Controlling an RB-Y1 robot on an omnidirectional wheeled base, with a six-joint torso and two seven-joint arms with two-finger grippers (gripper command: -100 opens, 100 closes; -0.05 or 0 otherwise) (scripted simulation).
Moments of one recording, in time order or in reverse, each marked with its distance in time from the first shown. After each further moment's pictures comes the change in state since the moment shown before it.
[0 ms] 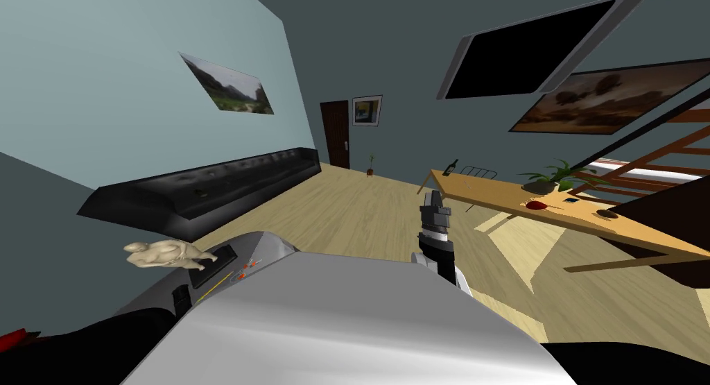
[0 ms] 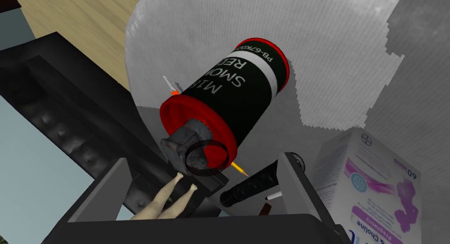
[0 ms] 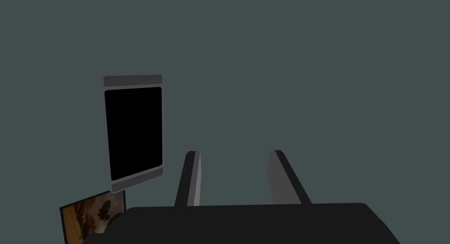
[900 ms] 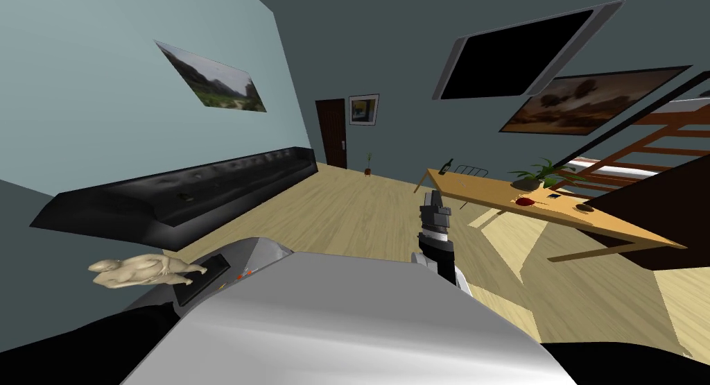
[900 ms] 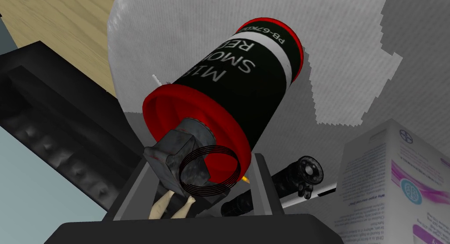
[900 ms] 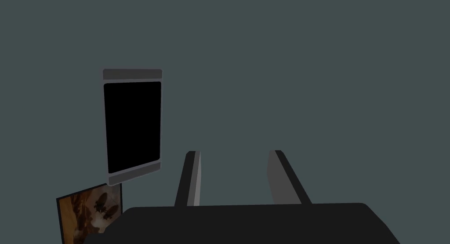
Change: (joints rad) left arm -0.040 0.007 -0.028 0.057 0.009 0.031 0.003; right arm 0.000 0.000 0.000 0.000 0.000 0.000 0.000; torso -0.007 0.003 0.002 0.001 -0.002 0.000
